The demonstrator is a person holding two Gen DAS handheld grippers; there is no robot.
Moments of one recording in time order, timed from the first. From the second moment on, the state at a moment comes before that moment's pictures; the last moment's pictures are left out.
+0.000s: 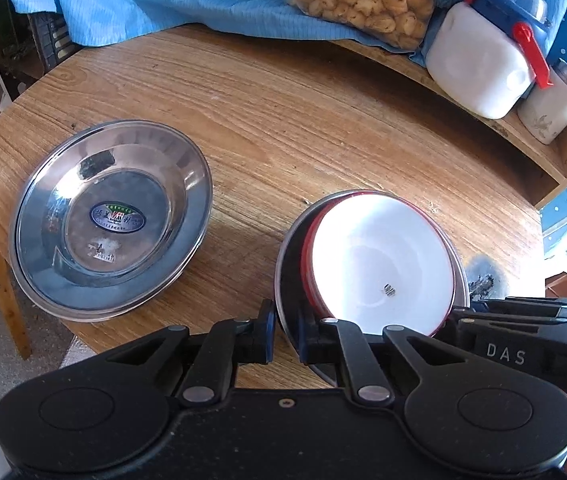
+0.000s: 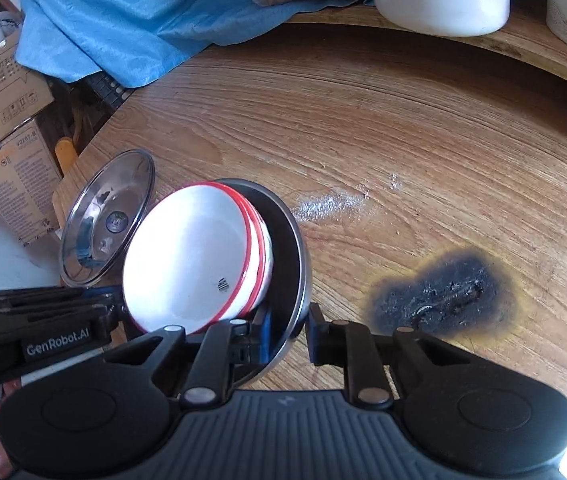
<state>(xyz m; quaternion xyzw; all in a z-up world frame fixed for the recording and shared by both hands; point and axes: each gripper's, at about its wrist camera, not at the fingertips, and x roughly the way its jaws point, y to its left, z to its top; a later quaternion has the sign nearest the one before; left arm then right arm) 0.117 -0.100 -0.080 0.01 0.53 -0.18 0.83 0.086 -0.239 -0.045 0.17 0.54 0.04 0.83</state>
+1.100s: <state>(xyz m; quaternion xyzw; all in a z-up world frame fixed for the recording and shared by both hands) 0.063 -0.160 -0.062 0.00 0.48 -0.24 0.84 0.015 -0.306 -0.007 0.17 0.50 0.01 0.85</state>
